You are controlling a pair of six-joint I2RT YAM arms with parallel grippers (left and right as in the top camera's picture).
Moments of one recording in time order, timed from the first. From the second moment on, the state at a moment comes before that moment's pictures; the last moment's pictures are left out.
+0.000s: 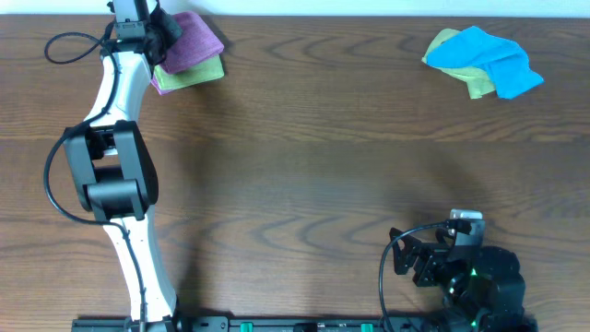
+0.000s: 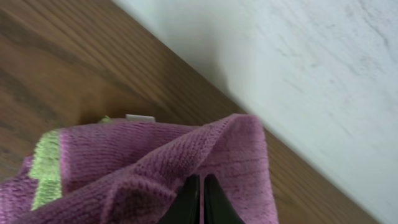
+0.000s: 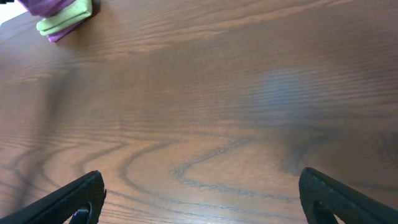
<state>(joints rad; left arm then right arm) 0.10 2.34 1.96 -0.31 0.12 -0.64 0.18 0.23 0.48 -0.89 -0.16 0.39</state>
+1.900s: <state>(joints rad) 0.08 2.43 2.59 -1.32 0.09 -0.30 0.18 0.23 0.48 -0.89 -0.16 0.39</state>
